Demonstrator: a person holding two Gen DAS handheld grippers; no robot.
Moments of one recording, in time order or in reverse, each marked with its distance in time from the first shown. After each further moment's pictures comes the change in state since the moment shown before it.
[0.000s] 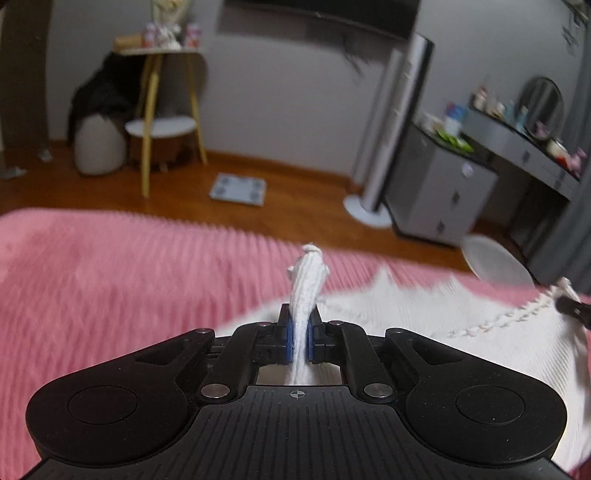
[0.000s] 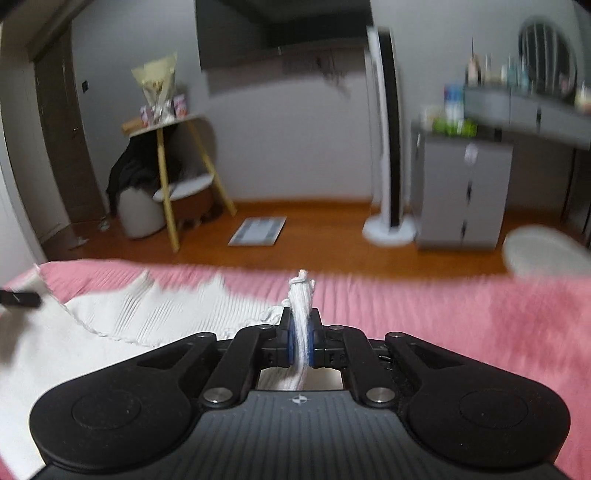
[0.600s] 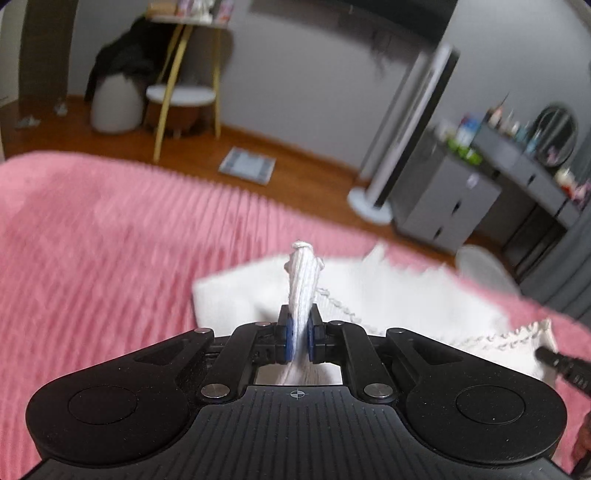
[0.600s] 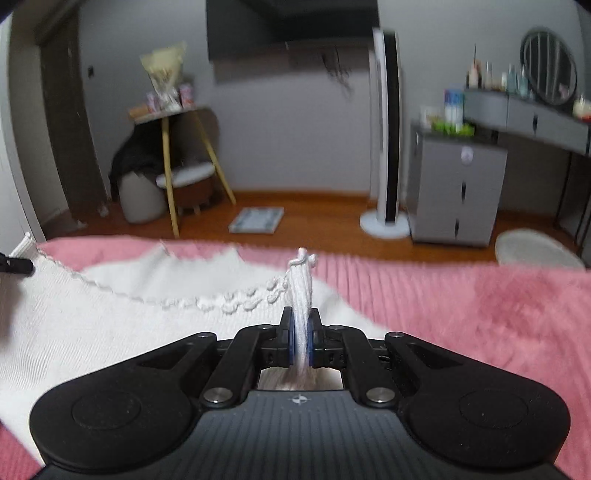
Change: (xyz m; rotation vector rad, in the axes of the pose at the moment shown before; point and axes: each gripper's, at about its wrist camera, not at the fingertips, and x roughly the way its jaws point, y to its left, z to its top) left arm -0.021 0.006 -0.027 -0.128 0.102 -0.028; right arm -0.035 0.005 -0.023 0.002 0.103 0.004
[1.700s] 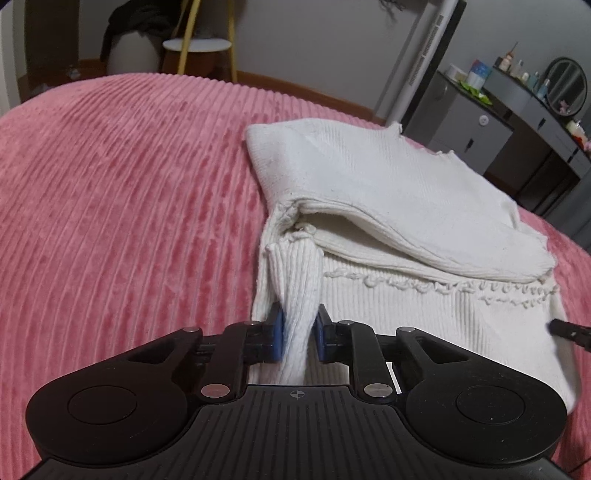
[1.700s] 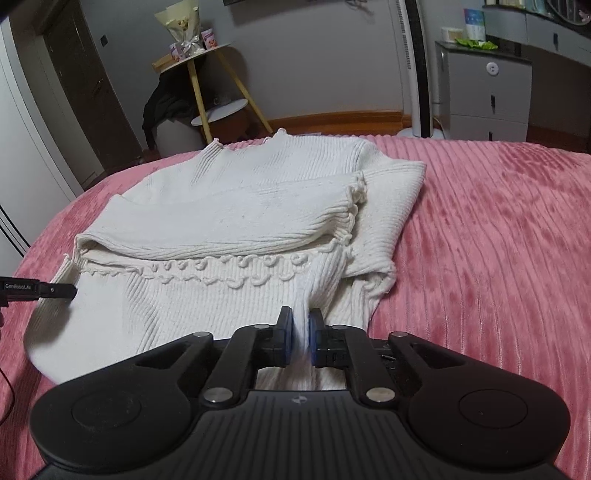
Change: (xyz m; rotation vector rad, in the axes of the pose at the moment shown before) left arm -0.062 0.027 -0.110 -0.004 0.130 0.037; right arm -0.053 0.009 -0.079 0.071 0.199 0.159
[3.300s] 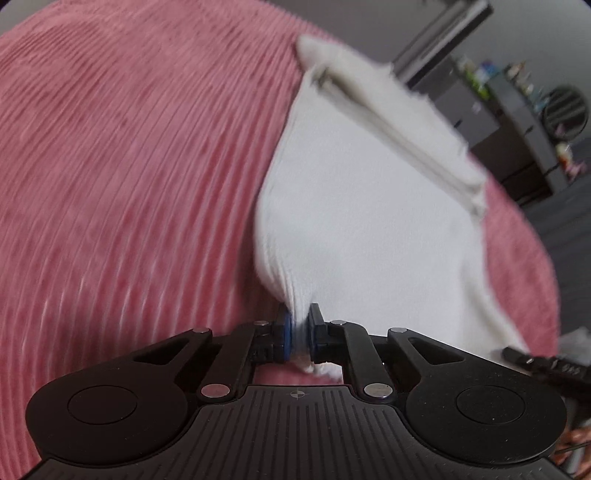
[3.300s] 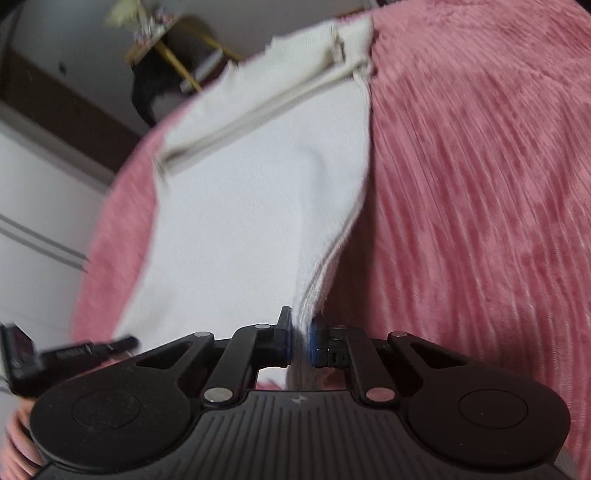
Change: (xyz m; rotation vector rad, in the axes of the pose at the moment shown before) left arm -0.159 0.024 -0.135 -0.249 0.172 -0.128; right arm -0.153 0.039 -0.119 0.392 0.238 0.150
